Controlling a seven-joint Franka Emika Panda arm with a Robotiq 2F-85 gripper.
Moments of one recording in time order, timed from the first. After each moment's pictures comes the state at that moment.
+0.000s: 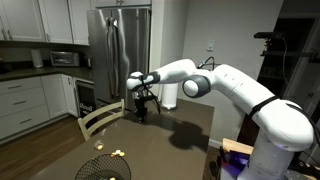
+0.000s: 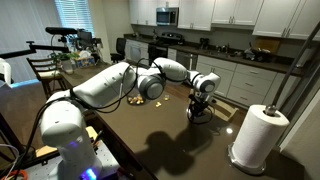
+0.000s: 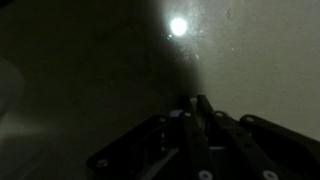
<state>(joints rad) -0.21 1.12 -0.06 -0.89 0.13 1.67 -0.21</state>
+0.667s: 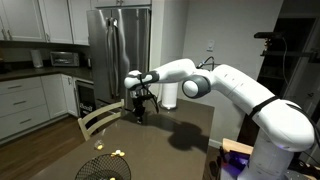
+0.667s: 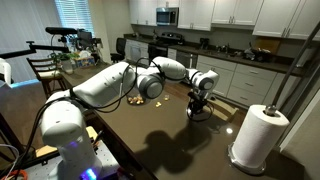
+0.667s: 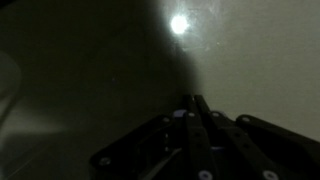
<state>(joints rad) -0.19 1.11 -0.06 -0.87 0.13 1.66 -0.20</state>
